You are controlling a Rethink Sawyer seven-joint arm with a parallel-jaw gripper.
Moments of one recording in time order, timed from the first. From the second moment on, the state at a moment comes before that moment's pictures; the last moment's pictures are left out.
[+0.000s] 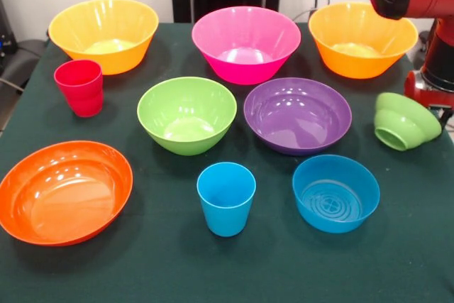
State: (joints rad) arm 0.34 -0.22 -0.17 1.30 0.29 0.52 1.93
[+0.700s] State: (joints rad) arm 0.28 -0.22 -0.17 1.29 0.29 0.52 1.93
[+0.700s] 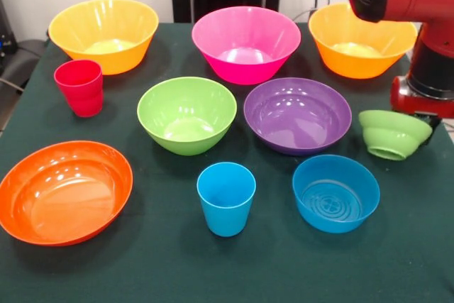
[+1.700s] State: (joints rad) arm 0.20 -0.28 -0.17 1.29 0.24 0.52 1.93
